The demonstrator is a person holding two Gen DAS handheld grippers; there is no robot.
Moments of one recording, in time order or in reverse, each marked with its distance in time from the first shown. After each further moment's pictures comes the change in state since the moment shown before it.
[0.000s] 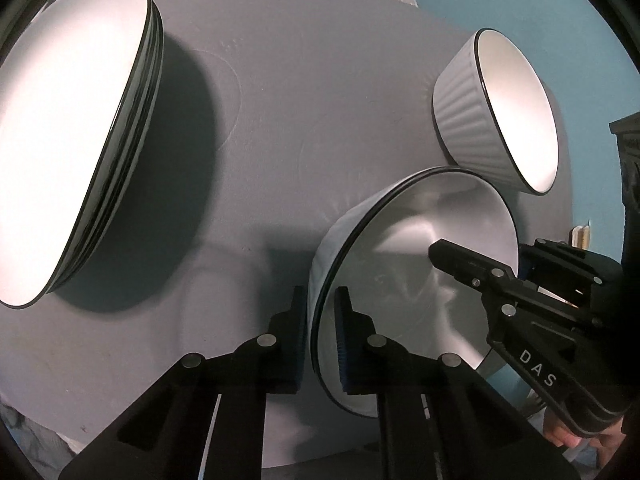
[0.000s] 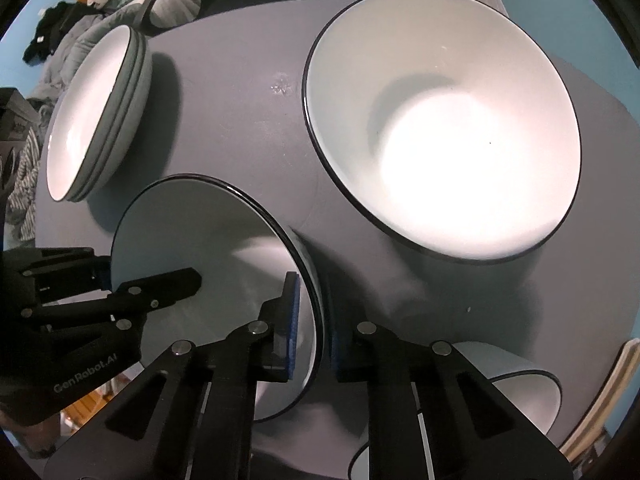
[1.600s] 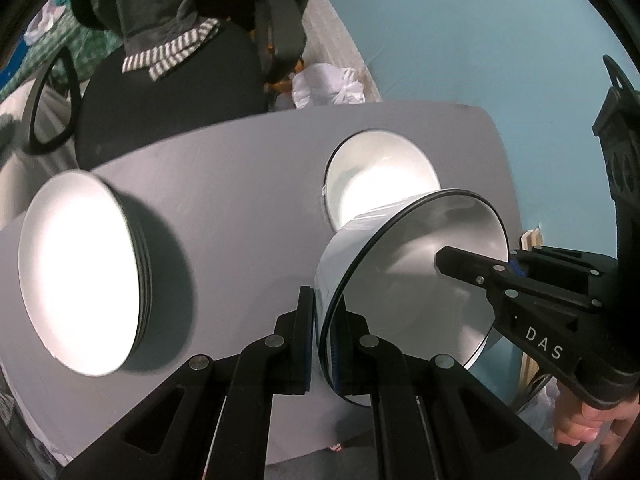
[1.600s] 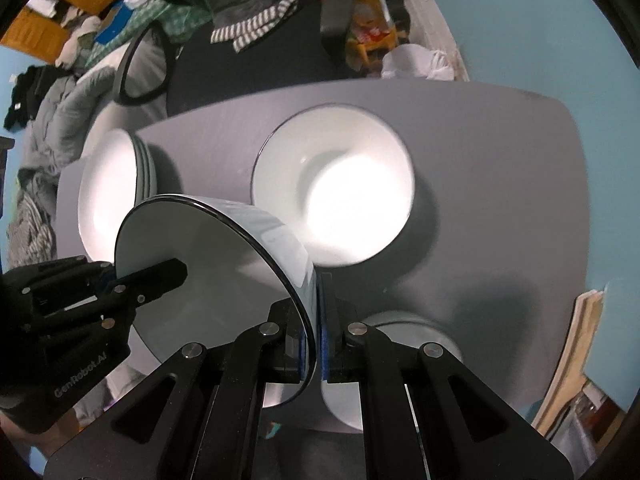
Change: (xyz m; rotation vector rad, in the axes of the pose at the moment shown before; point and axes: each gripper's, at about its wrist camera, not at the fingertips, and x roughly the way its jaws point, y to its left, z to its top) left arm -0.105 -0.058 0.049 0.189 -0.104 0.001; right arm -0.088 -0.033 0.012 0.195 -0.080 -0.037
